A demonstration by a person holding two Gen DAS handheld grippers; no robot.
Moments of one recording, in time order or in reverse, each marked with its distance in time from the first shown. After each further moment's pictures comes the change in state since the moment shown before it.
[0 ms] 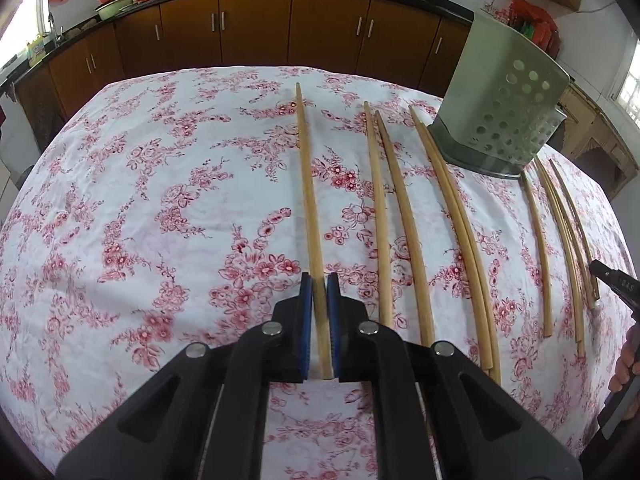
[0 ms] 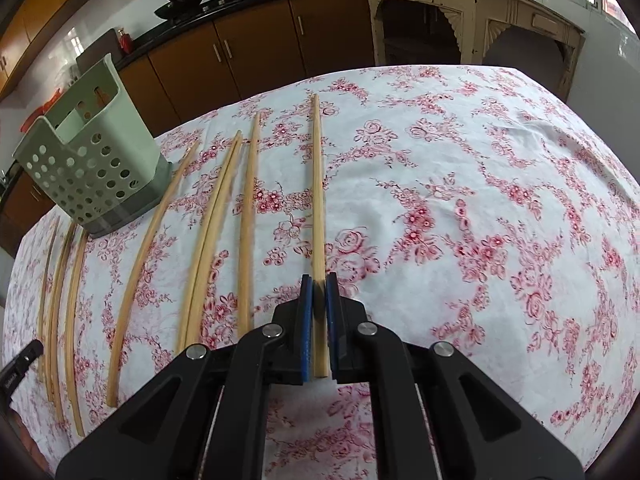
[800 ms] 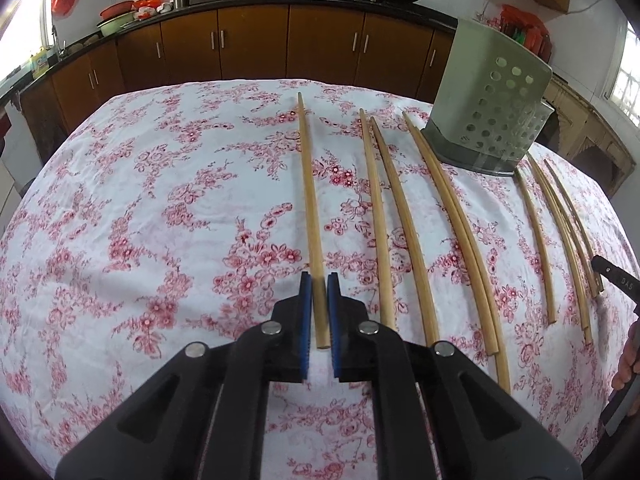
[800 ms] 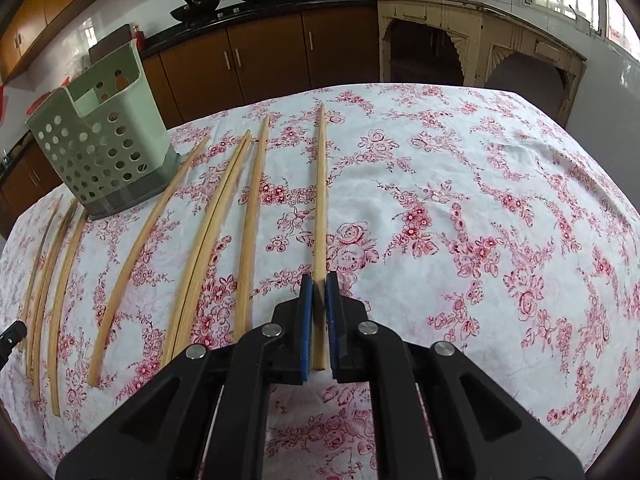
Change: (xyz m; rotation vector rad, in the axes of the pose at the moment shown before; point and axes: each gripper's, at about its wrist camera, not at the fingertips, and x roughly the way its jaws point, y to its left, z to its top) left arm -0.010 -0.005 -0.008 0.025 -0.073 0.015; right arm 0.000 0.009 -0.011 -0.065 -0.070 -0.024
